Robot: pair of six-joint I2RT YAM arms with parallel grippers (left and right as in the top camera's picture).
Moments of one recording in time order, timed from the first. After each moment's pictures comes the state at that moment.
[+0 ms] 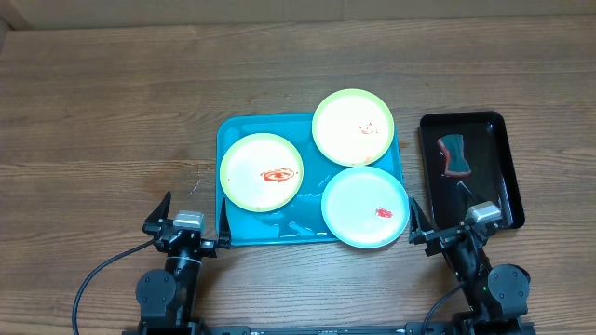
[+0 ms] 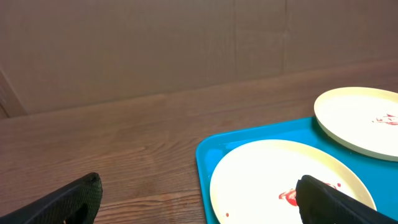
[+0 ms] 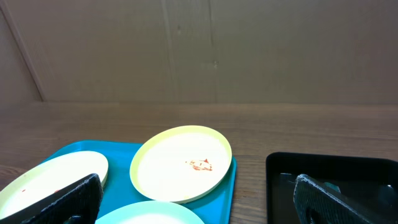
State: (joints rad) left arm 0.00 0.02 0.01 -0.07 0.08 0.12; right arm 0.12 0.01 0.02 -0.02 -0.19 0.12
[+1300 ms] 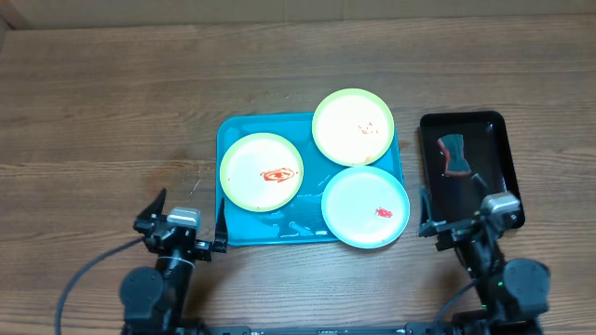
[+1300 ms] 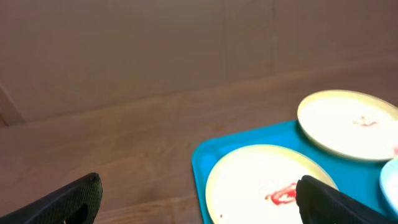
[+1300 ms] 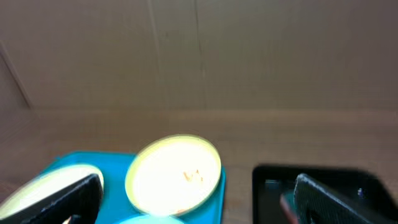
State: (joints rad) left arm 0.00 0.13 0.26 -0.28 0.12 0.14; right arm 0.12 0.18 0.27 -0.15 -0.14 0.12
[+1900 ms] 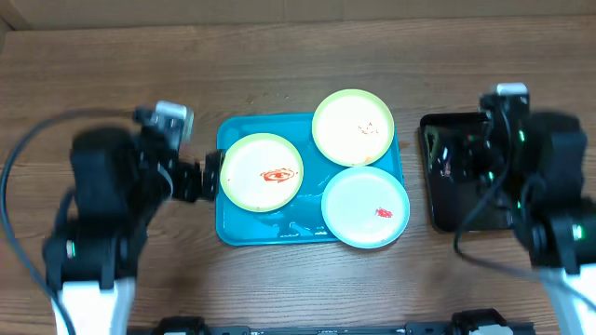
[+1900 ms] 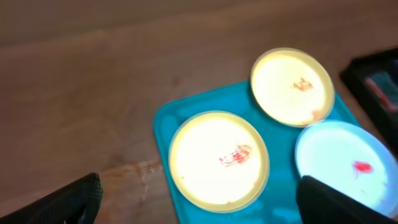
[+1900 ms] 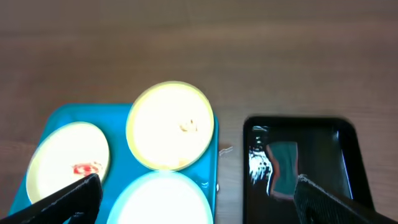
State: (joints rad) left arm 0.00 1.07 1.29 -0.96 0.27 0.14; right arm 0.12 1.08 1.25 -0.87 -0.11 0.12
